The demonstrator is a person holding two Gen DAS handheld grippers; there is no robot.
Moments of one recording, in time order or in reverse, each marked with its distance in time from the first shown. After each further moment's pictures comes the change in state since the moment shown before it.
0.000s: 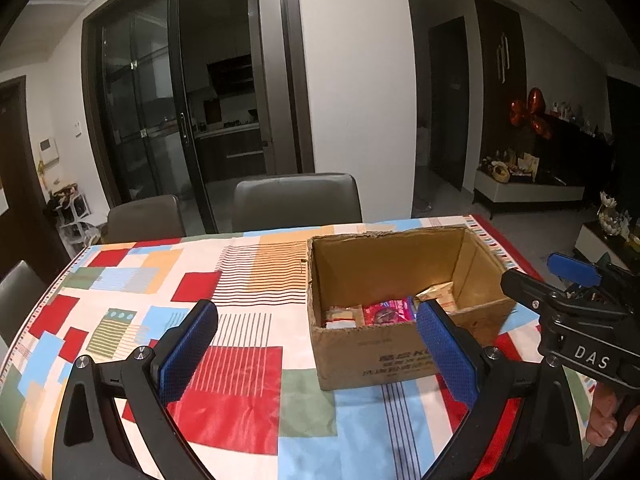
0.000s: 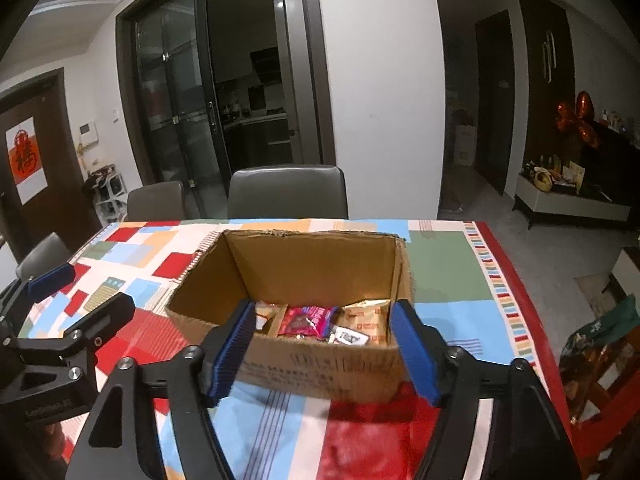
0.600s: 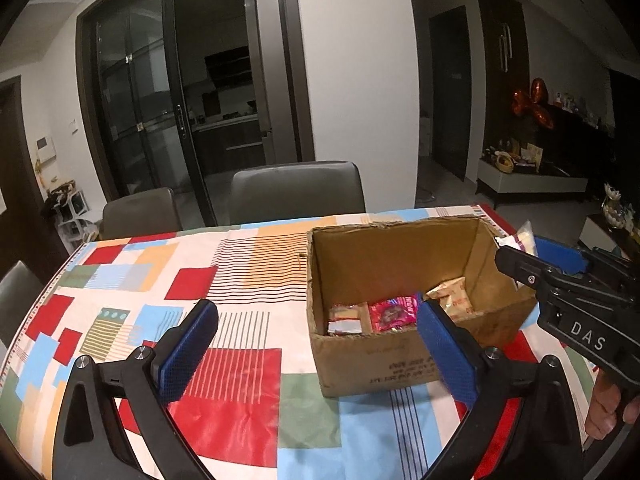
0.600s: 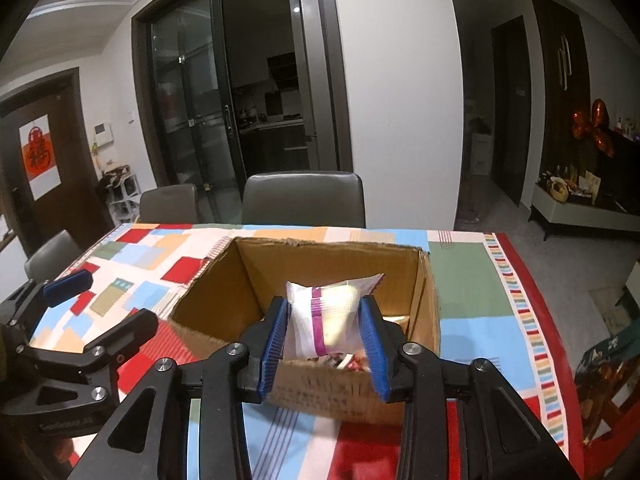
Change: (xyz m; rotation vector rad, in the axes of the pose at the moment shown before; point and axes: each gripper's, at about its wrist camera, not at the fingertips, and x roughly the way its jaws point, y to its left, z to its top) left arm 0.043 -0.001 -0.002 0.013 0.039 0.008; right arm 0.041 0.002 0.007 -0.025 -0.019 0.054
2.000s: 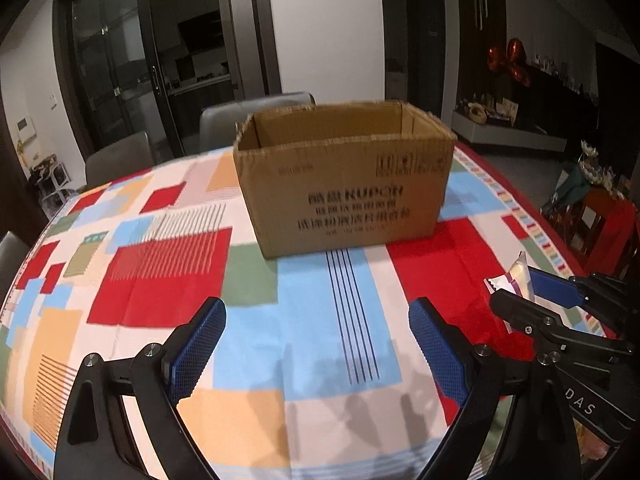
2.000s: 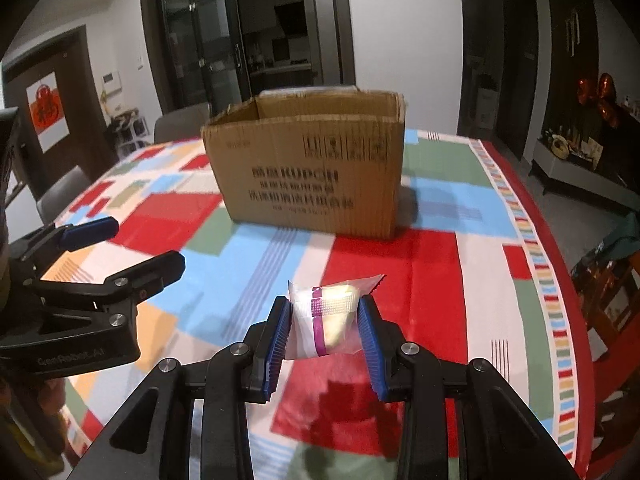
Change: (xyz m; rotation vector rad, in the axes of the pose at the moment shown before) left arm -0.064 -0.056 -0.107 0.039 0.150 -0.076; right arm -0.092 -0.007 -0.142 -0.024 0.178 0.033
